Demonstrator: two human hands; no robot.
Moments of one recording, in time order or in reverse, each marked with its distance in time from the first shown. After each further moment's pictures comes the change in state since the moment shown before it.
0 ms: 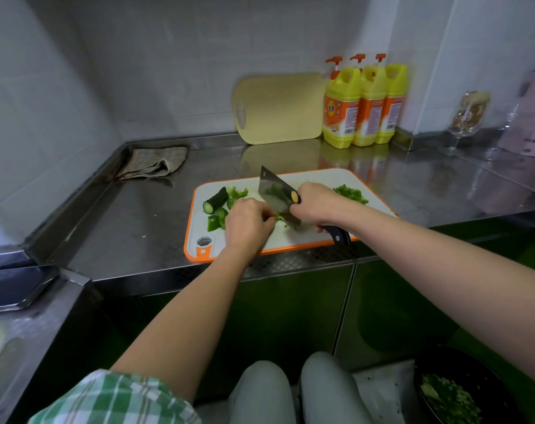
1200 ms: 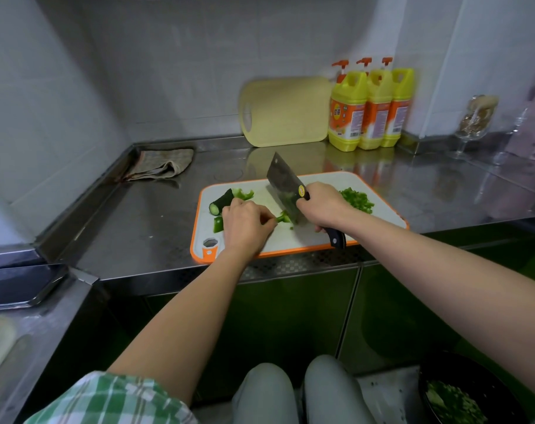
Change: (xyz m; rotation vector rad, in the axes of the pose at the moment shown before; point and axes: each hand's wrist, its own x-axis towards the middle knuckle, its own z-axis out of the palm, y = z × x) left_hand 0.001 -0.011 -0.006 0.079 -0.003 -0.020; right_hand 0.016 0.010 0.010 0.144 0.141 0.003
